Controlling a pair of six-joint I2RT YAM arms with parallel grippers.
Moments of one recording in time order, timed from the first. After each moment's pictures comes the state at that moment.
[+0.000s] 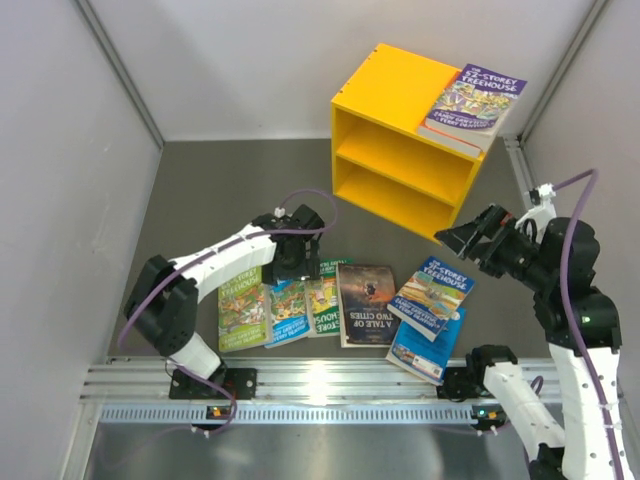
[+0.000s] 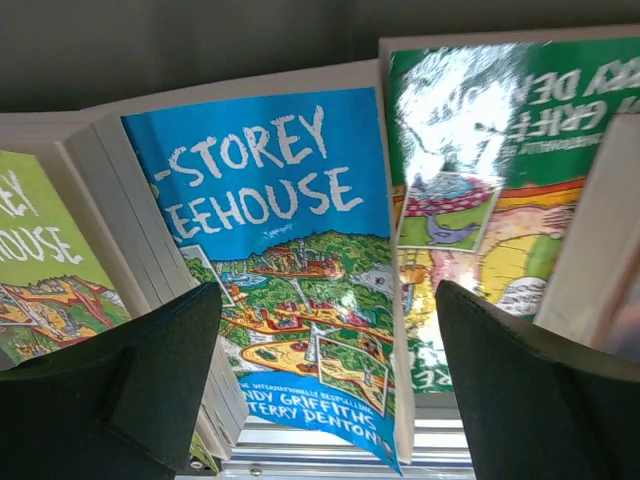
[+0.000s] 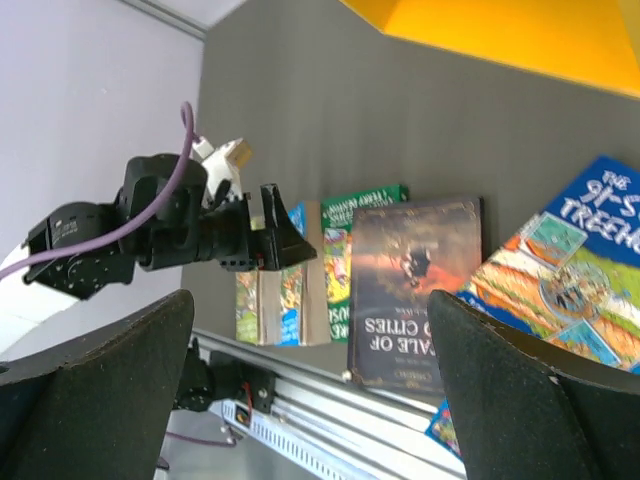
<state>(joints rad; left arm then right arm) -0.70 1.58 1.15 -0.88 -0.16 -0.73 0.08 0.65 1.13 -0.86 -0.41 0.70</state>
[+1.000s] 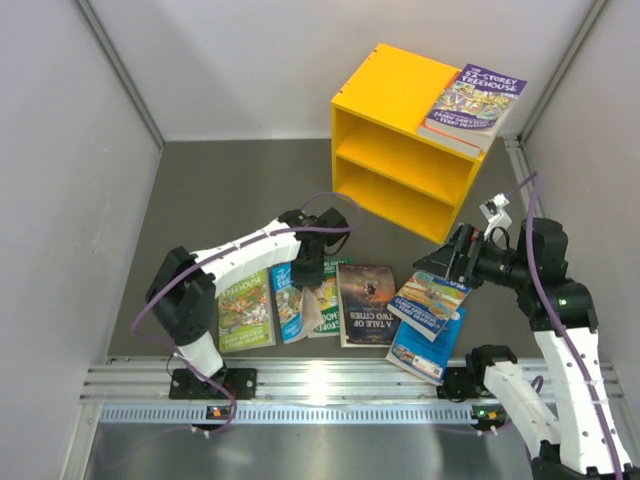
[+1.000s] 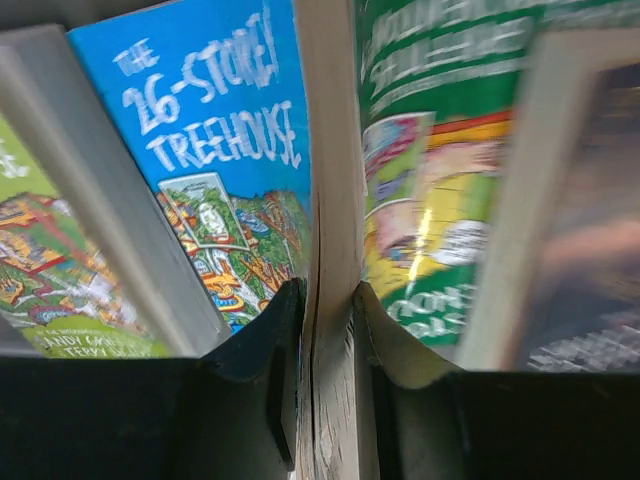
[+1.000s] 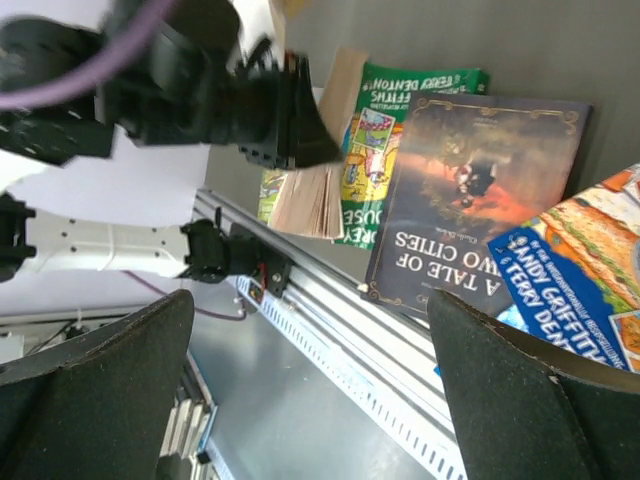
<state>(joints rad) -0.83 1.71 1.28 -1.05 -0.20 -0.84 0.09 0.67 0.97 -0.86 -0.73 0.57</state>
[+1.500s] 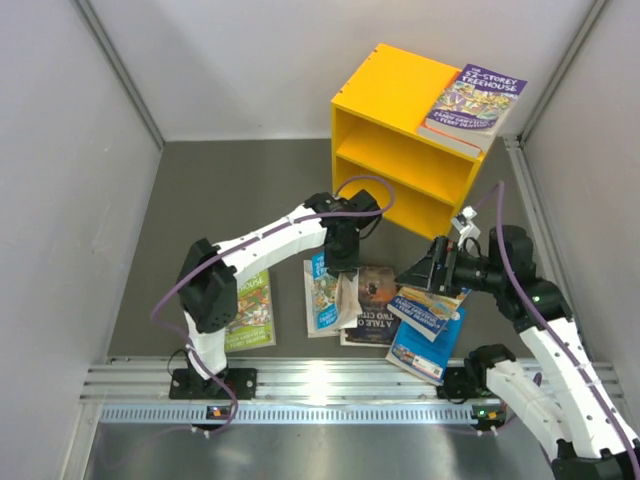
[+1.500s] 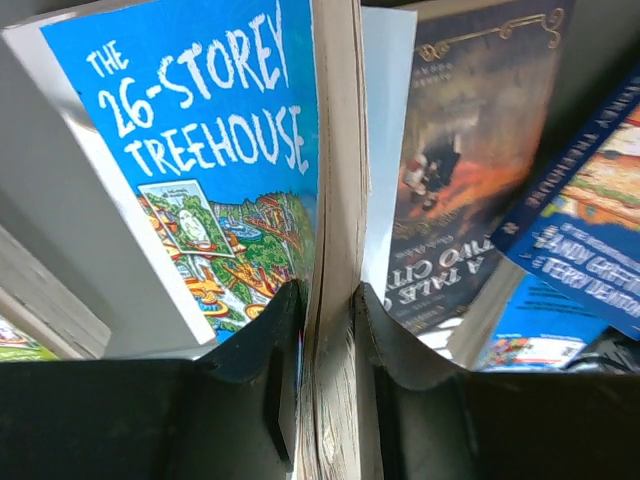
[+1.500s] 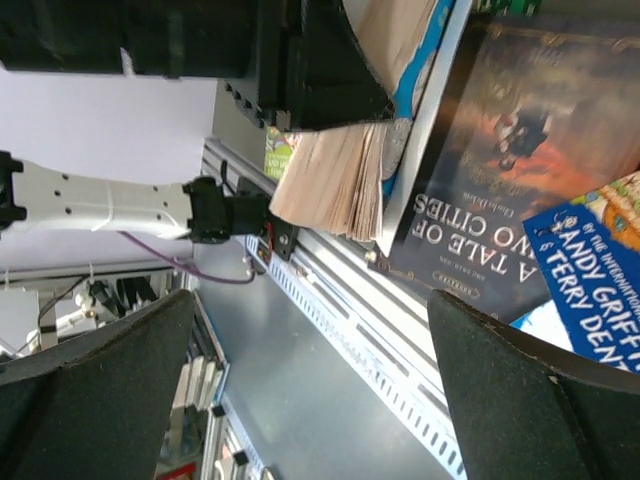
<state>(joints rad) -0.90 1.87 1.65 -1.11 -0.04 -0.84 0.25 0.67 0.77 -0.68 -0.73 0.67</state>
